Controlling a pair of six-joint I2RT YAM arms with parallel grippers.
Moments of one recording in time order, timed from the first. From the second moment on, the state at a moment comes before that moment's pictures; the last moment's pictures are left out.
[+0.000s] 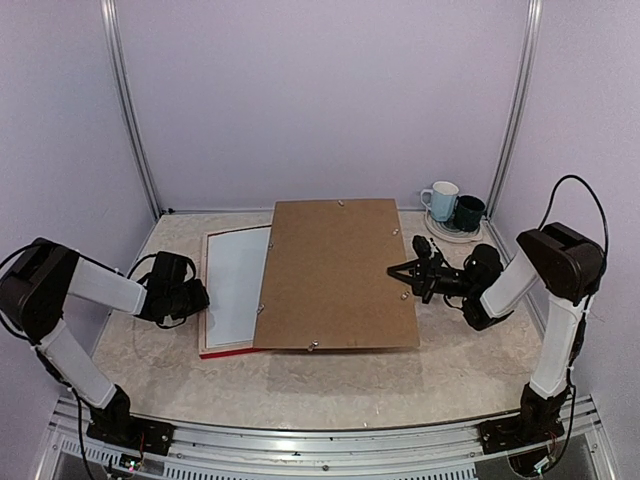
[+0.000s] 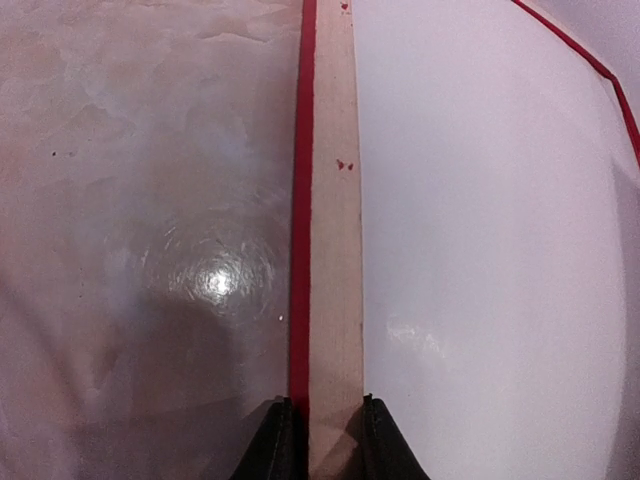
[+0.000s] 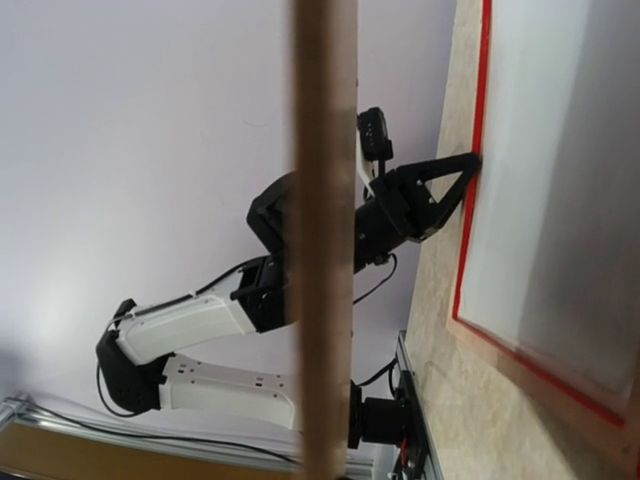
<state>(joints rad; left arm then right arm) -0.30 1.61 0.57 0.24 -0.11 -0.62 0.33 1.94 0.61 1.51 -1.06 1.57</state>
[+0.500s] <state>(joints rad) -0.61 1.57 0.50 0.32 -0.15 -0.72 0.27 1.88 0.61 1.39 -1.10 1.50</state>
